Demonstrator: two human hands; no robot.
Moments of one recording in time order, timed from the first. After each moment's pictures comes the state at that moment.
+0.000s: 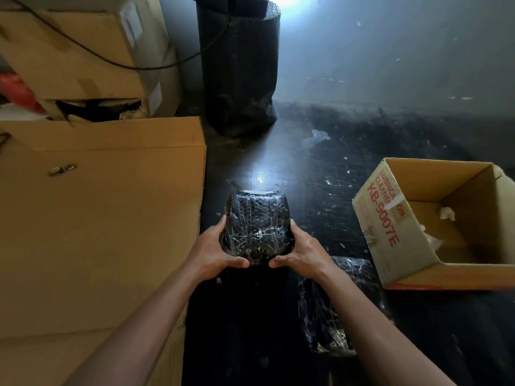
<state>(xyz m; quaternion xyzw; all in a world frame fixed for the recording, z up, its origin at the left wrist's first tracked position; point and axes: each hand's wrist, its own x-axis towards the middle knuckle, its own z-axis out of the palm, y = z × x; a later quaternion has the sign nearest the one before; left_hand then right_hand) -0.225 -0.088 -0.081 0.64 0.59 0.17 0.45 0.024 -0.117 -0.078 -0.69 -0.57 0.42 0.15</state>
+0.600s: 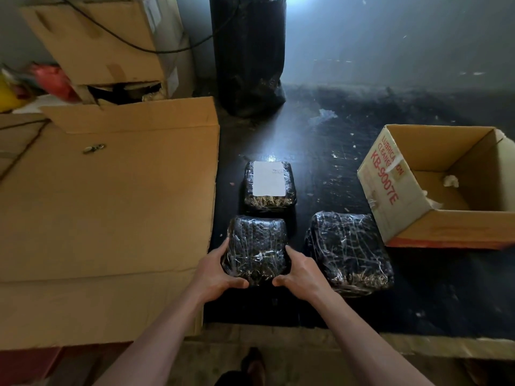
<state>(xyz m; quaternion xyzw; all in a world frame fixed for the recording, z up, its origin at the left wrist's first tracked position) -0.258 -0.233 -0.126 0.61 0.63 0.14 0.46 -0.024 -0.261 -0.103 -0.71 -0.57 0.41 0.08</state>
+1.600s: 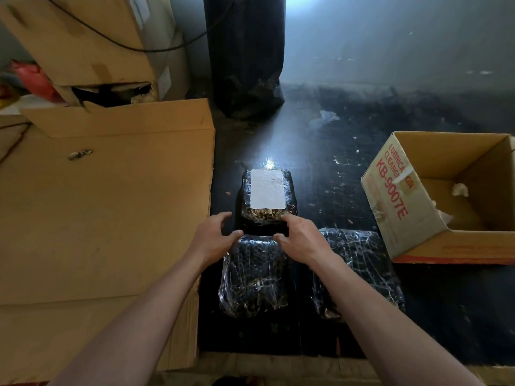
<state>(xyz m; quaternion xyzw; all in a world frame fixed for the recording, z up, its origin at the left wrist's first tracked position) -0.242 -0.116 -0.107 0.67 0.63 0.16 0.35 -0.012 -0.151 -0.070 -0.70 -0.65 0.28 0.10</state>
